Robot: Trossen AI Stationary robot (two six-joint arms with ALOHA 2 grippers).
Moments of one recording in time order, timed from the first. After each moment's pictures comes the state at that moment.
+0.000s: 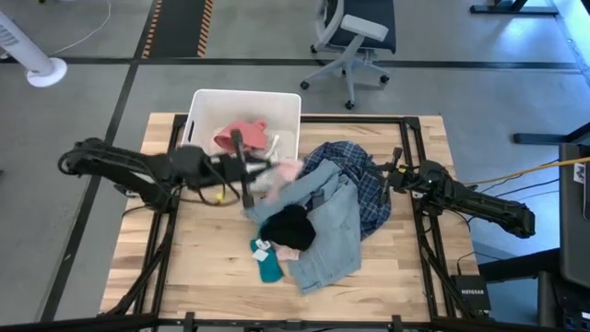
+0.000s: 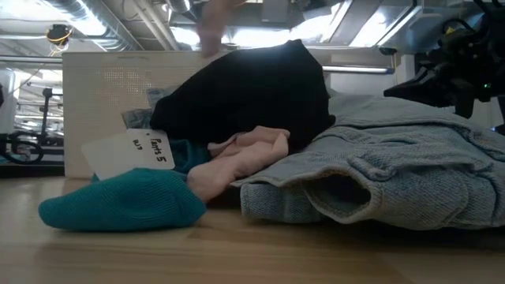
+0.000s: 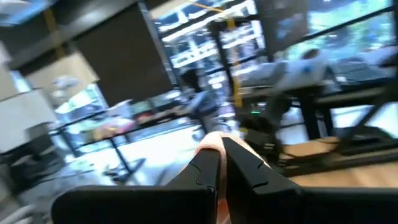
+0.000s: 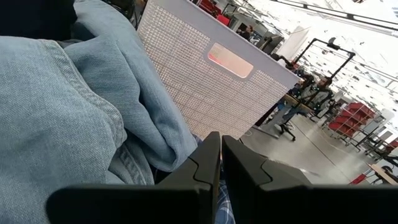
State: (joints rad) left arm -0.18 1.15 1.10 0.16 -0.44 0.40; right arm -0.35 0.10 0.01 0.02 -0.05 -0.57
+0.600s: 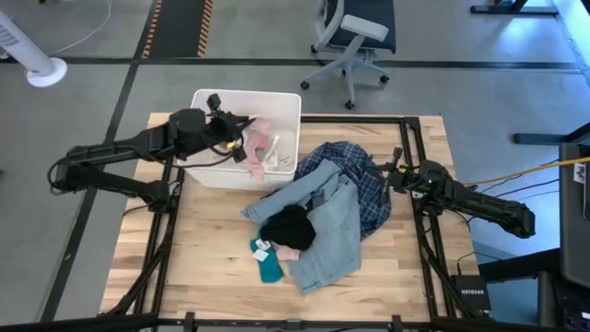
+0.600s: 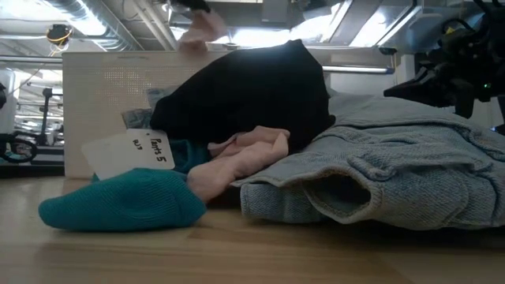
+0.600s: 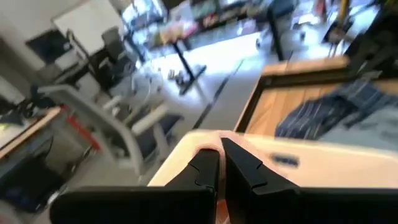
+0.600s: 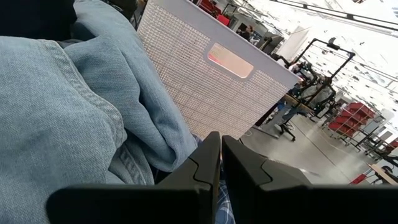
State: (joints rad) left arm 0.22 1.04 1.10 -0.29 -0.44 0.35; right arm -0.35 0.10 0.01 0.02 -0.05 -0.57
